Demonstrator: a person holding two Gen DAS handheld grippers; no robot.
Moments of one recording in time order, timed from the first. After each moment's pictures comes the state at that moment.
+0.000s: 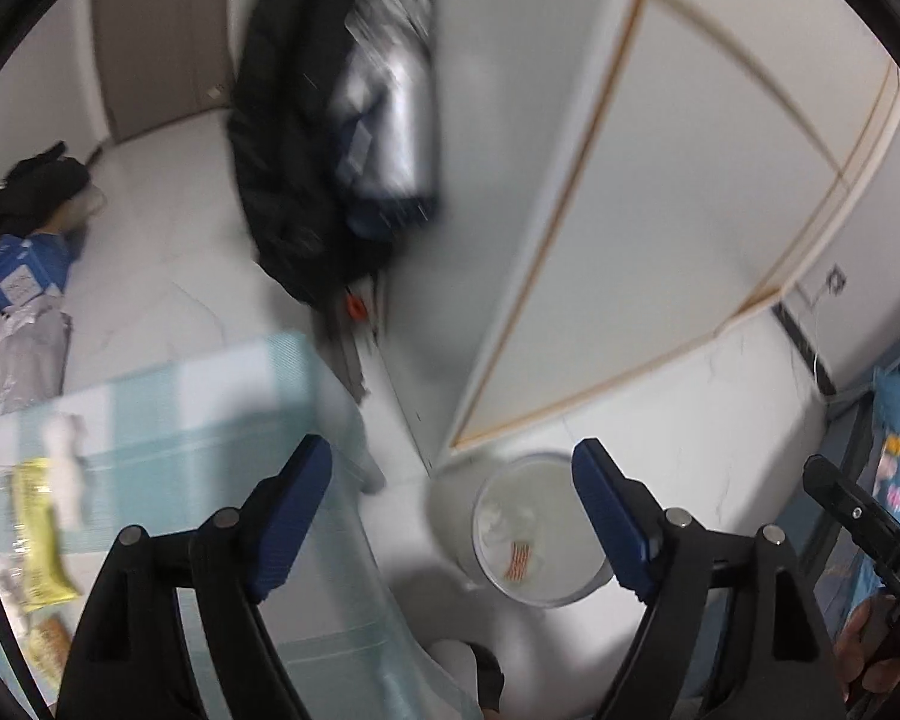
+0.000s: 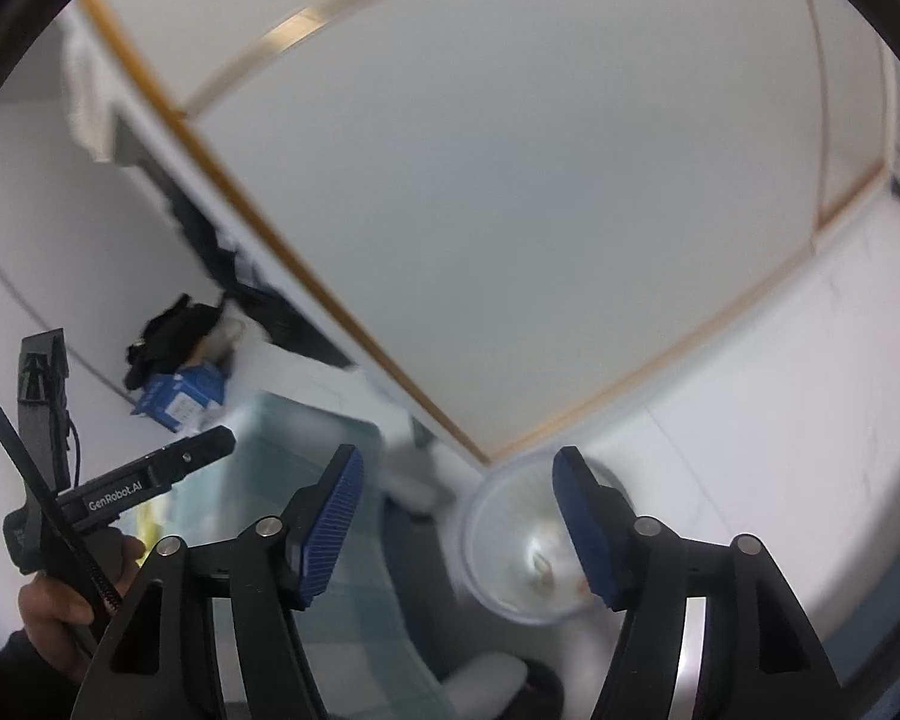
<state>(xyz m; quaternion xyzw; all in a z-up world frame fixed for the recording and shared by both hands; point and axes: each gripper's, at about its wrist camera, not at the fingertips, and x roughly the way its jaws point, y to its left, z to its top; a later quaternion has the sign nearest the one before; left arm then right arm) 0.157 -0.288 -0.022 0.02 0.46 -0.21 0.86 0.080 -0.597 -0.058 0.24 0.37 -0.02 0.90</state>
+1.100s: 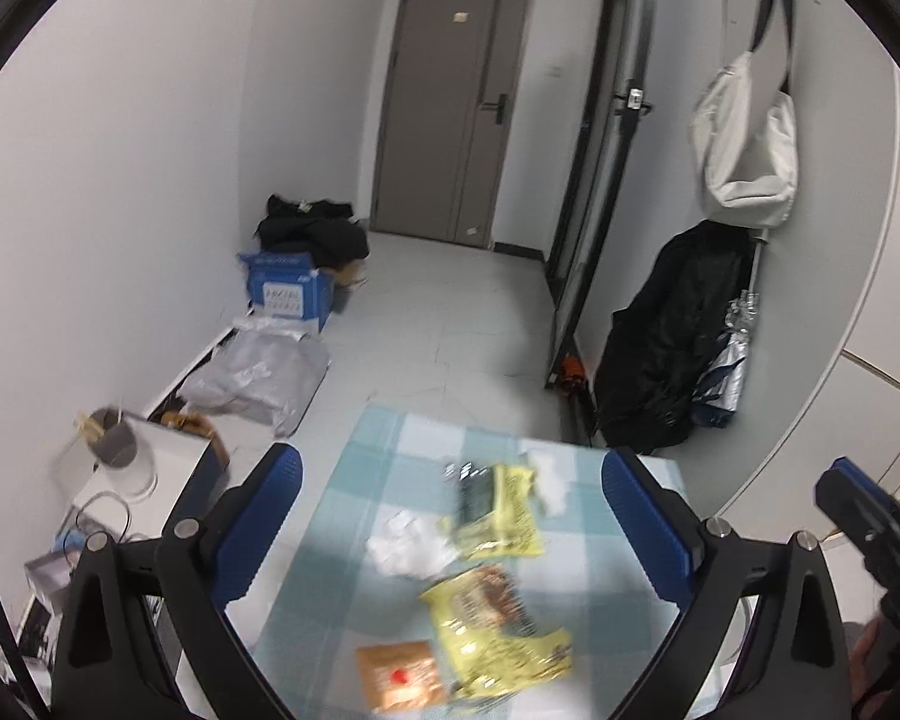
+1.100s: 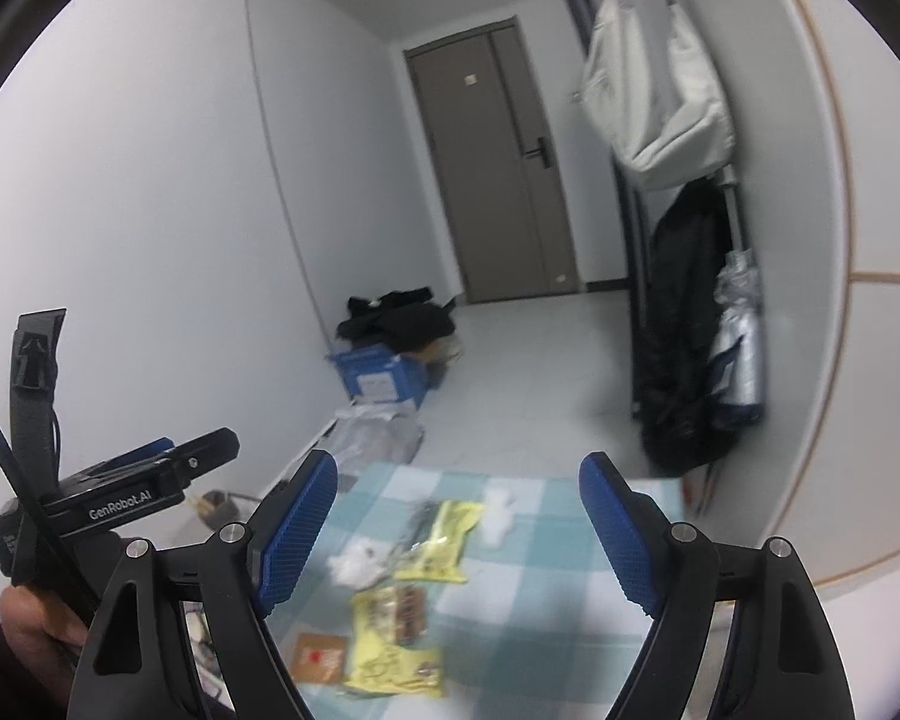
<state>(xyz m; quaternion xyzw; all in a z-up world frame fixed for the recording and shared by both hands) 0.049 0.005 0.049 -0.09 0.28 0.03 0.95 0.044 -0.252 0.052 0.07 0.23 0.21 0.95</state>
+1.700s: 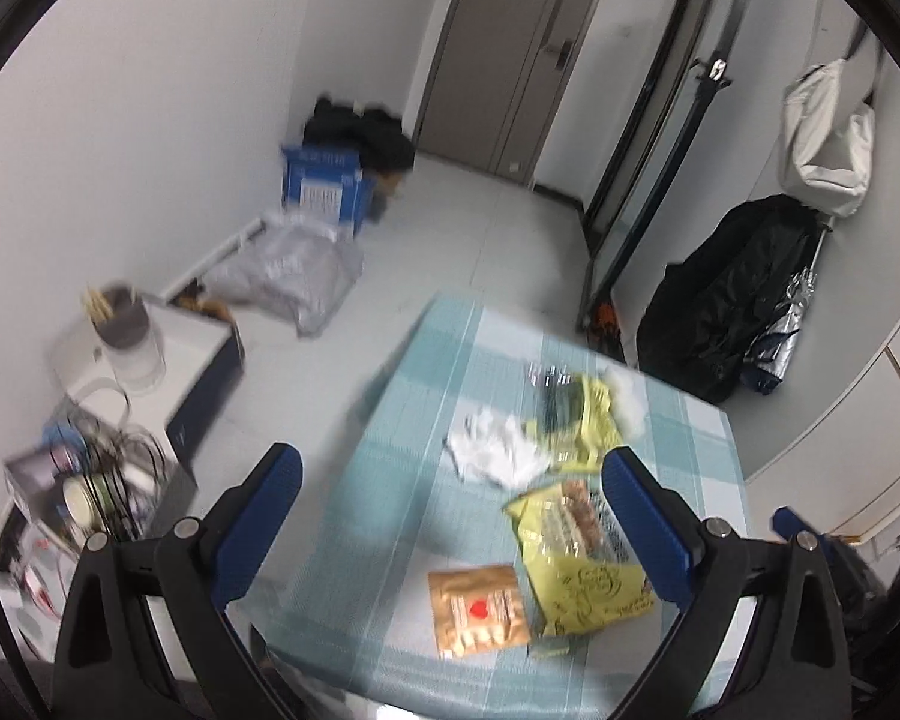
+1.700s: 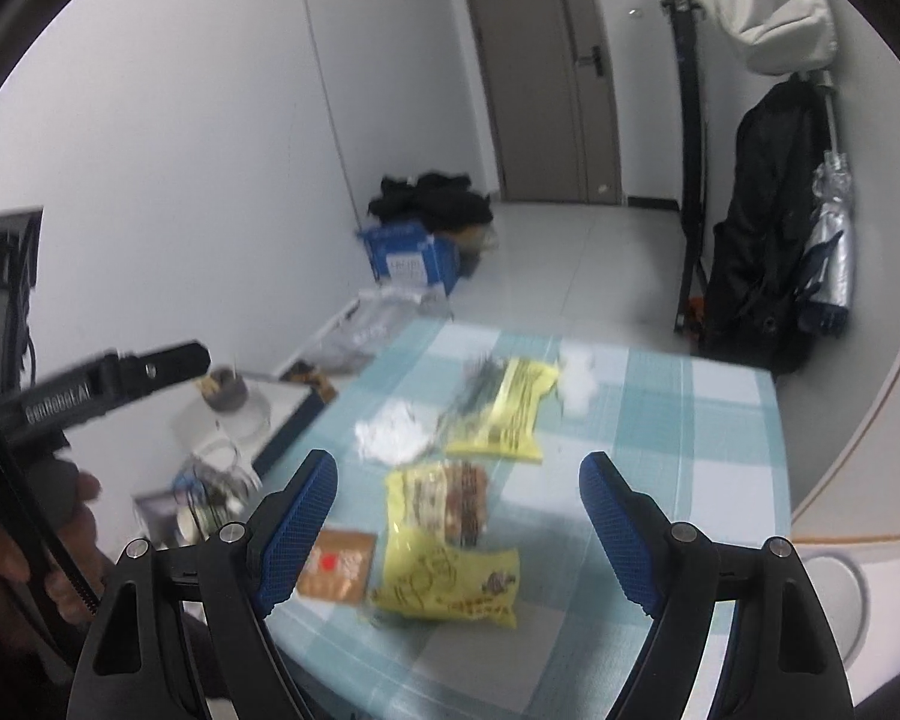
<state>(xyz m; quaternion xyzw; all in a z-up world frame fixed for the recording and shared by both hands) 0.042 0.068 -0.022 -0.17 0.36 0.04 0.92 0.048 -0.171 -0.046 -0.01 0.33 0.25 0.91</state>
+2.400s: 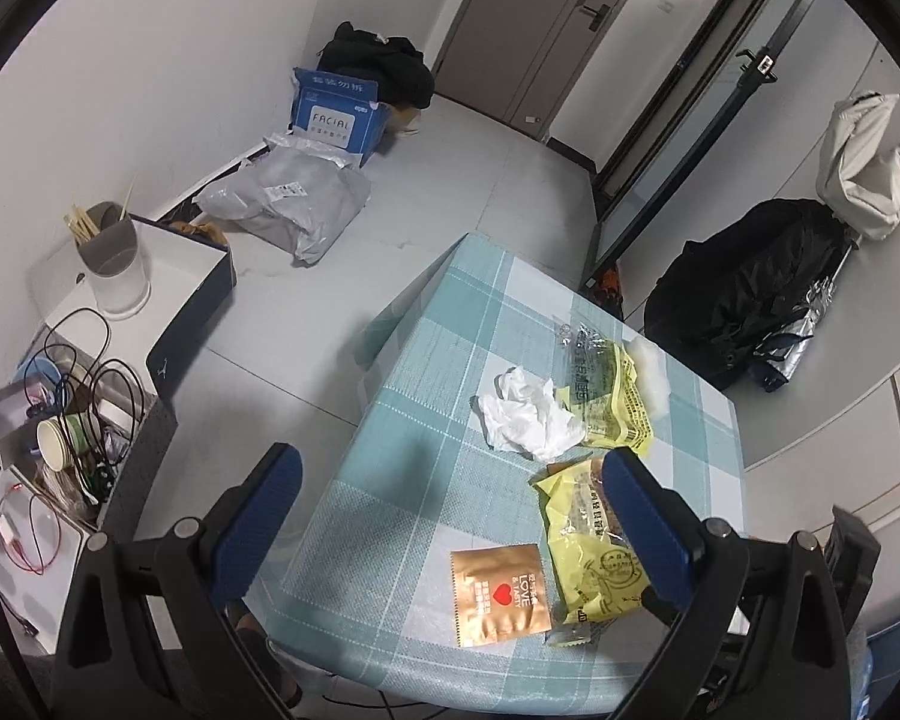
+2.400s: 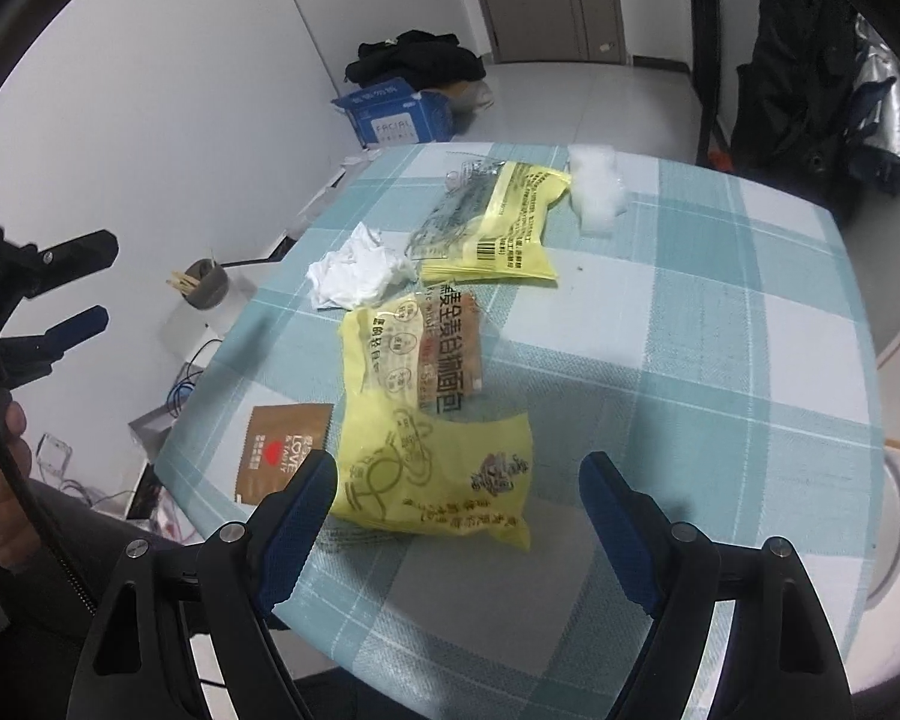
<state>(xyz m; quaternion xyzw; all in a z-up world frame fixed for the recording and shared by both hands) 0.054 0.100 -0.044 -0.22 0.42 0.03 0.88 0.084 -0.162 -0.128 0.00 0.49 0.24 0.84</state>
